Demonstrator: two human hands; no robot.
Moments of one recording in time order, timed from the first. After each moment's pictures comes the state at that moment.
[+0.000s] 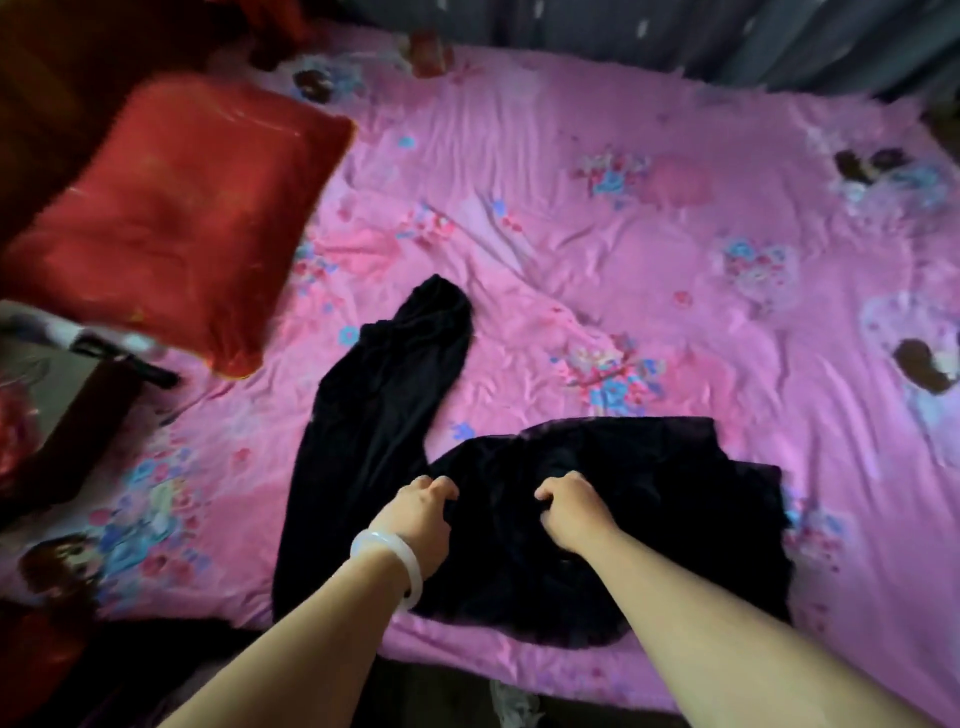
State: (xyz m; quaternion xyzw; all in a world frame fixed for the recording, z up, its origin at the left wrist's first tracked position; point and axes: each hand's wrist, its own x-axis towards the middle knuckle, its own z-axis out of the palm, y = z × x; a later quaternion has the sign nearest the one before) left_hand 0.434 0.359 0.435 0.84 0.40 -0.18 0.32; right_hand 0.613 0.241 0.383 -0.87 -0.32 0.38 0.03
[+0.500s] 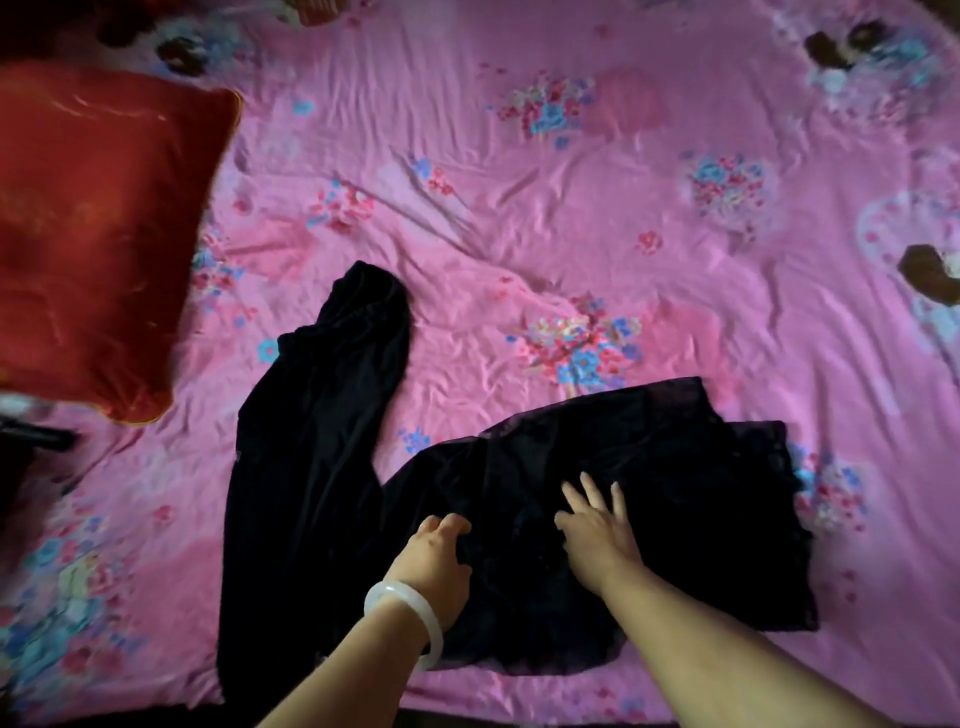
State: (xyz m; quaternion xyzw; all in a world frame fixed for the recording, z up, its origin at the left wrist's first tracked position) left_hand 0.506 0.320 0.370 0.81 0.39 -0.24 0.35; right_hand 0.663 0.179 0.282 -0.84 -0.41 0.33 -0.13
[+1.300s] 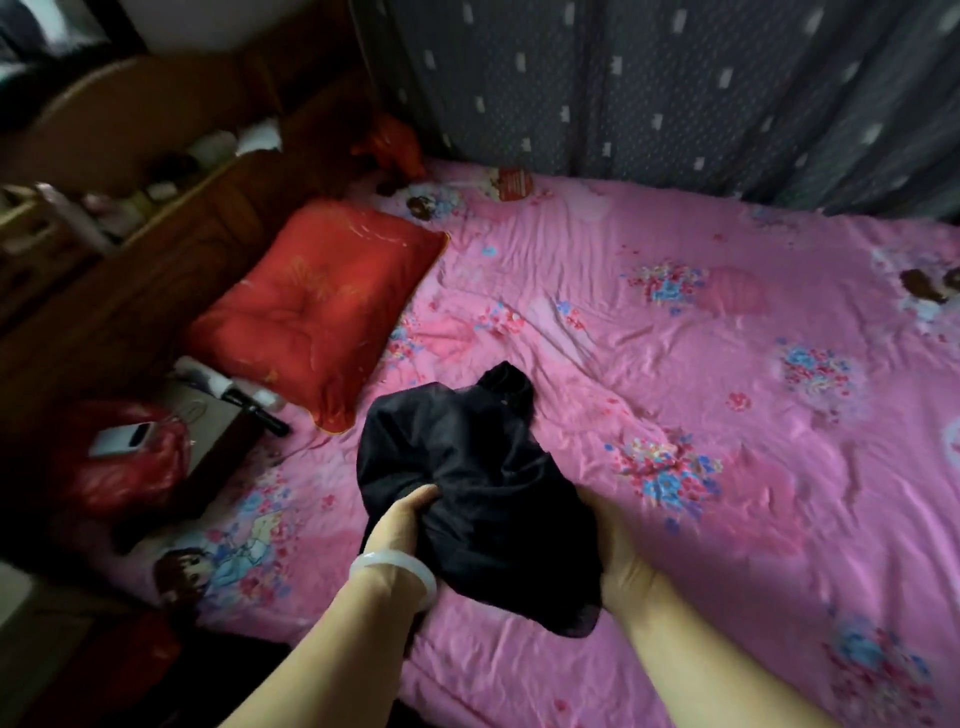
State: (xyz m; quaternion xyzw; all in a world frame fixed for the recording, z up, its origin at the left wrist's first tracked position) left_hand 0.422 0.376 0.560 0.12 0.55 0.18 0.81; right_hand 0.578 0.274 0.554 -0.43 0.06 0.66 0.61
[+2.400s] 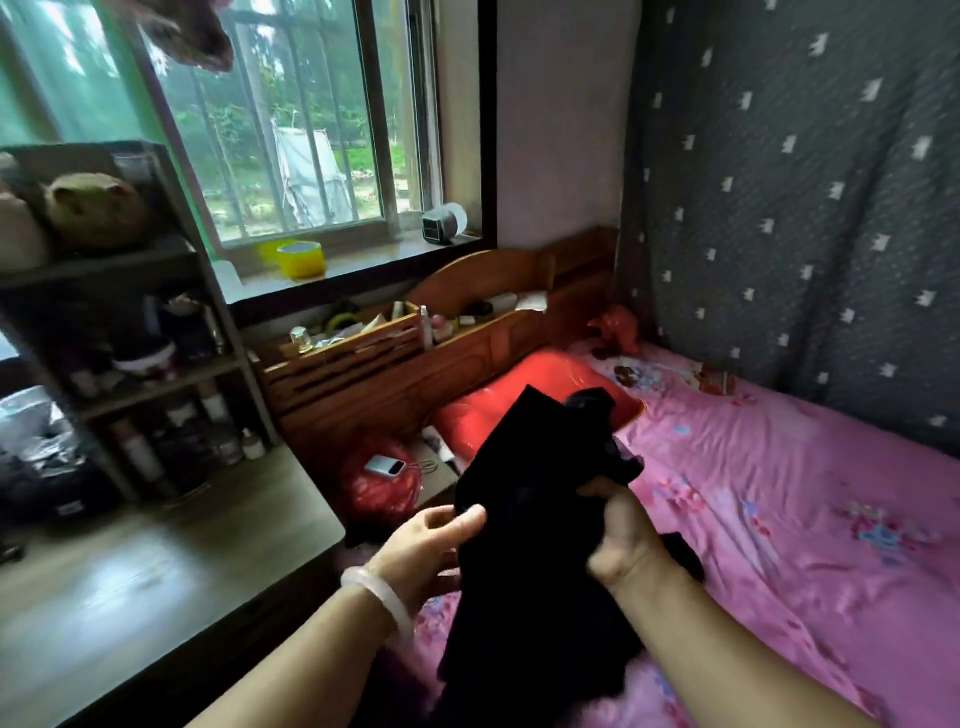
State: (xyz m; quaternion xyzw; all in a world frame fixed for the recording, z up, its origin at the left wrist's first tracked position) left_hand 0.189 0.342 0.734 0.41 0.46 0.35 0.71; right_hand 0.394 0.354 0.745 -0.38 -0.11 0.75 0.53
